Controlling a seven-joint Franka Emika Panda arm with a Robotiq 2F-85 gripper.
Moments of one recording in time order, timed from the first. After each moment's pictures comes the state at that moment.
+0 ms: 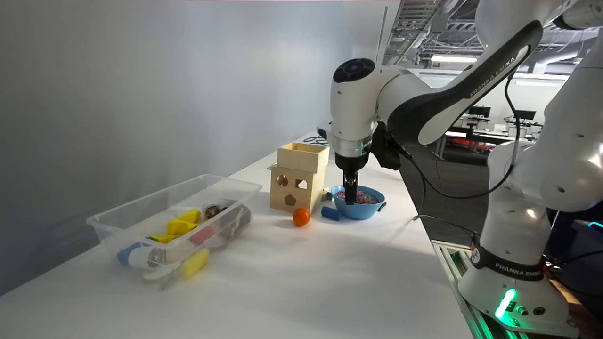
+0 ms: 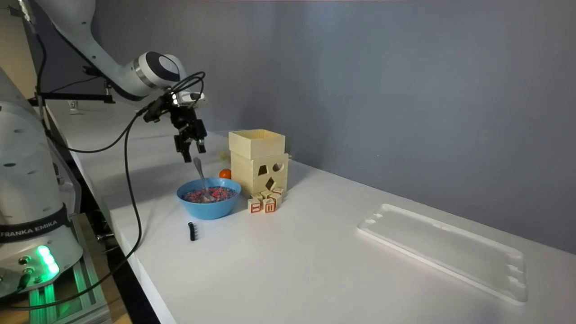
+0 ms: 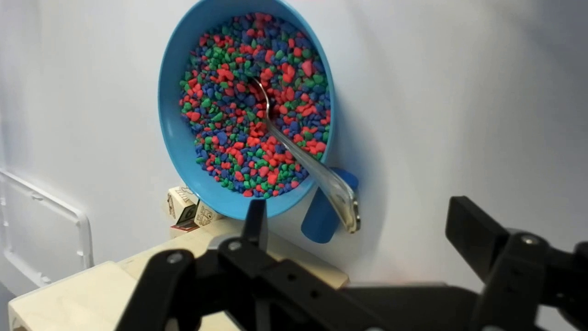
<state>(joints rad) -0.01 -0.34 0.21 -2.61 -0.57 2.06 0.40</state>
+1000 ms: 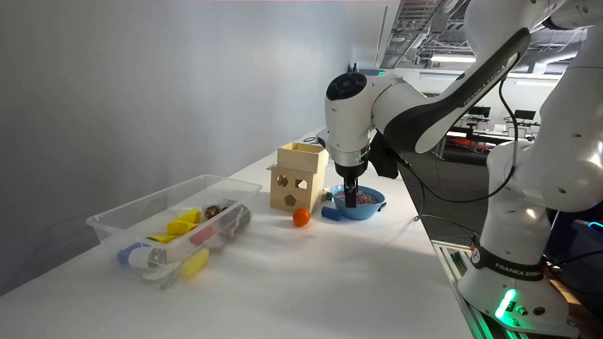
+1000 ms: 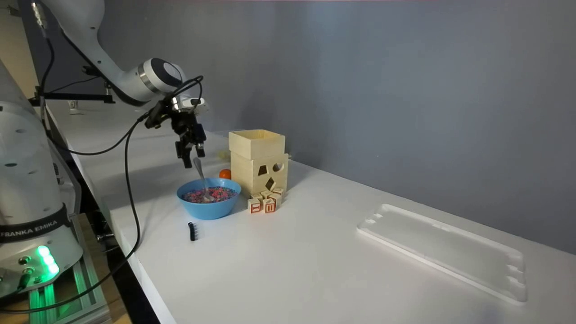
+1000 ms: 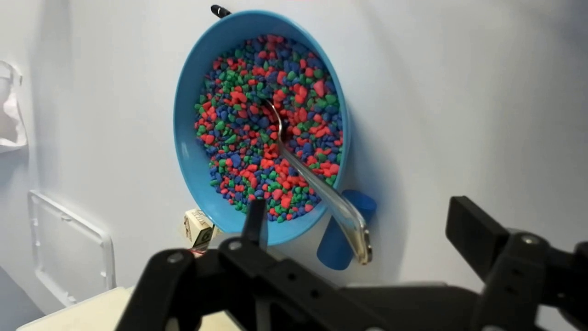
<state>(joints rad) 0.01 -0.28 0.21 -2.60 -0.64 2.01 0.50</state>
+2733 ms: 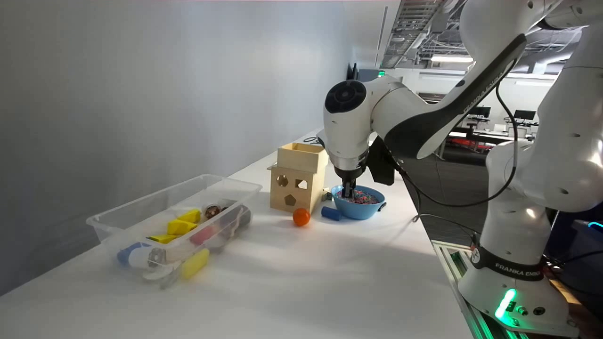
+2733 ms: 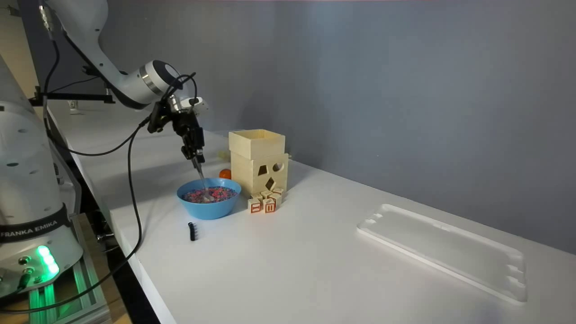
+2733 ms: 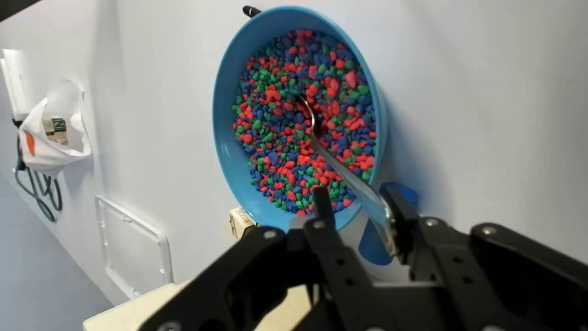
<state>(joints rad) 0.03 -0.25 0.21 -2.59 -0.74 1.96 0.67</state>
